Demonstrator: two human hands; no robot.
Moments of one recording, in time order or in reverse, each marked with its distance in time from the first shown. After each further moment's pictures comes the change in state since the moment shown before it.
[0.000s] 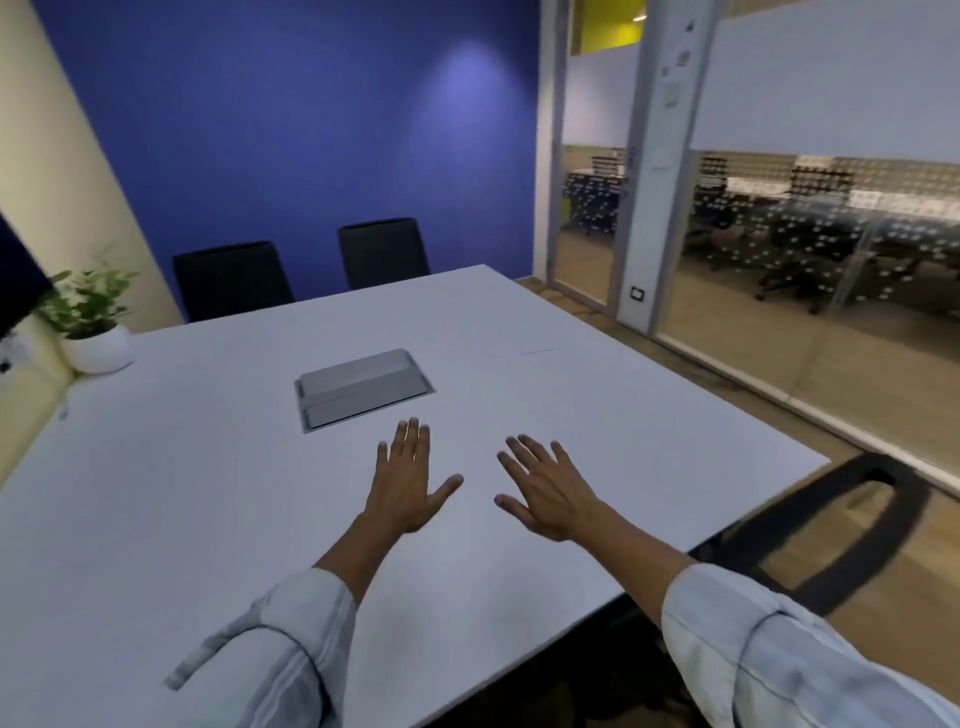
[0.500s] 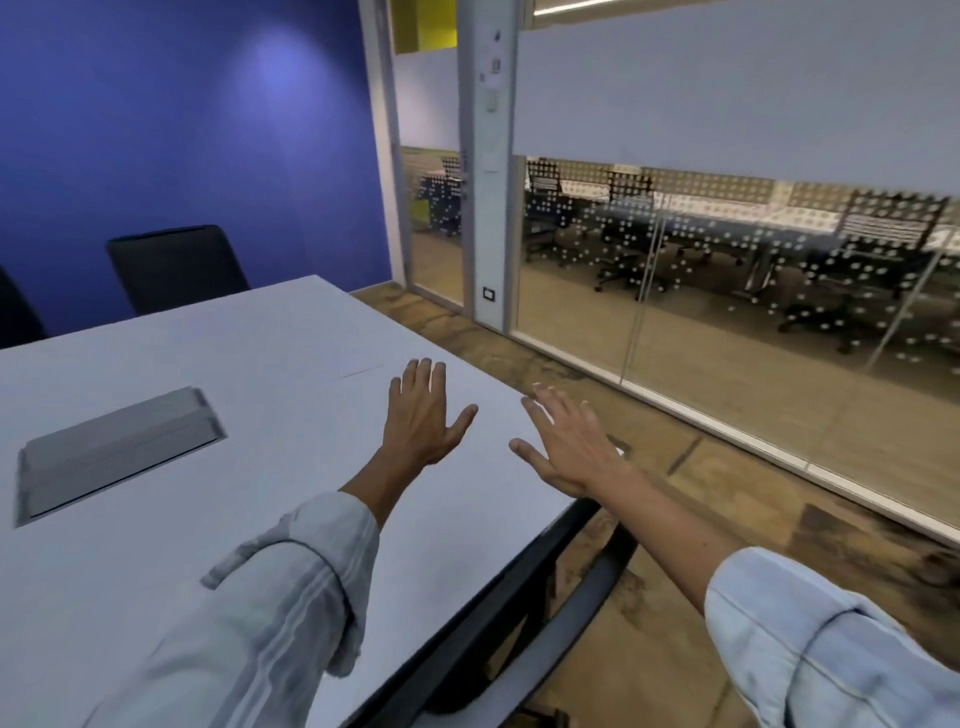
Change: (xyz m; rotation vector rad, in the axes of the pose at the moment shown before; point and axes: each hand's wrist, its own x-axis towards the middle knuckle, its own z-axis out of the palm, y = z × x) left_hand 0.203 0.360 0.028 -0.067 0.198 0.284; right_hand -0.141 0.328 -0.058 -0.008 0.091 0.428
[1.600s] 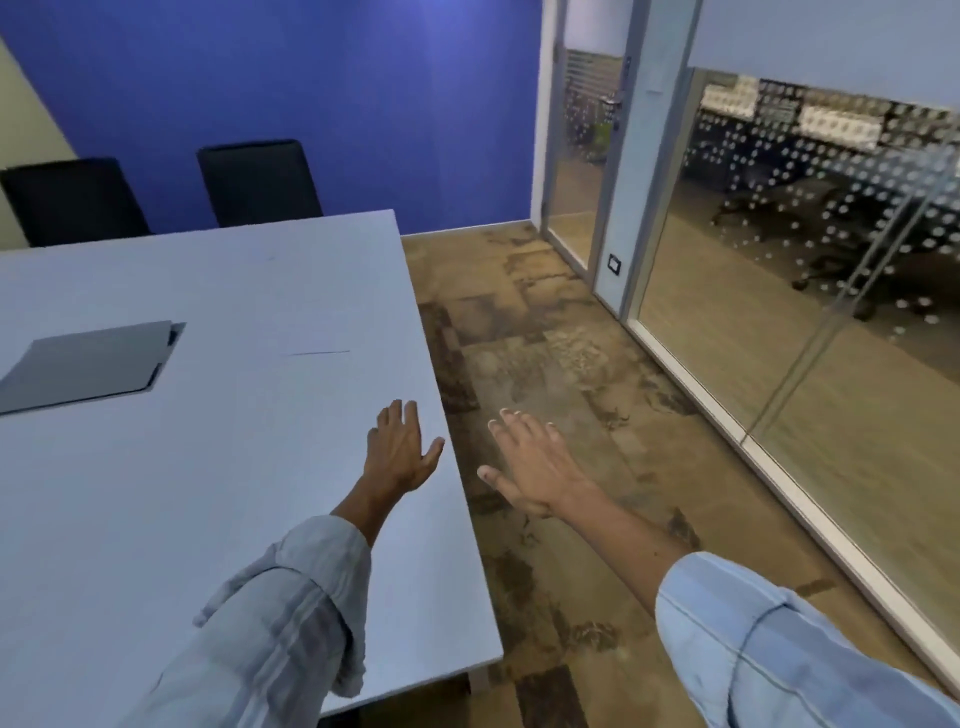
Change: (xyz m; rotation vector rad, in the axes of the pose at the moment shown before) left_hand 0.365 0.165 0.287 0.062 -0.223 -0.701; right_hand 0.374 0.415 0.161 0.116 -0.263 -0.546
